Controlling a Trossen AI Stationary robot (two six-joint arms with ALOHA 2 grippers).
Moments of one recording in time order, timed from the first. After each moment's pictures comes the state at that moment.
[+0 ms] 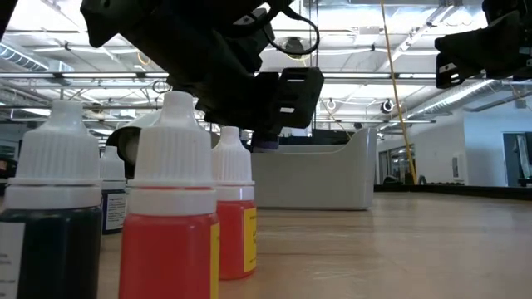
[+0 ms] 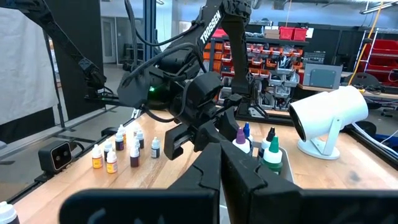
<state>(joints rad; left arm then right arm) -0.41 2.14 1.40 -0.42 -1.24 -0.98 0.31 0.26 0.02 0.30 0.13 -0.06</state>
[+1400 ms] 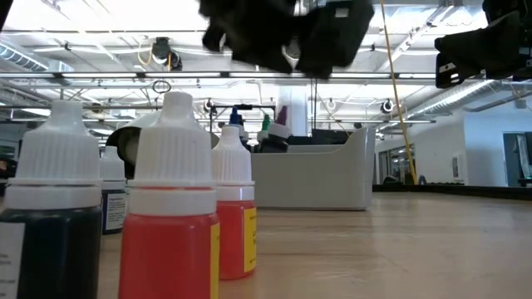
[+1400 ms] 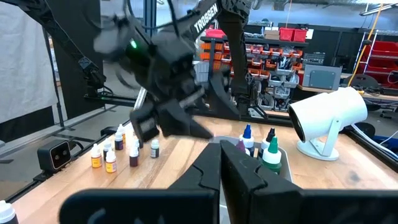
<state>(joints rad) -0.45 2.14 1.54 -0.19 -1.29 -0.44 0.31 0.26 0.02 0.30 0.13 -0.07</state>
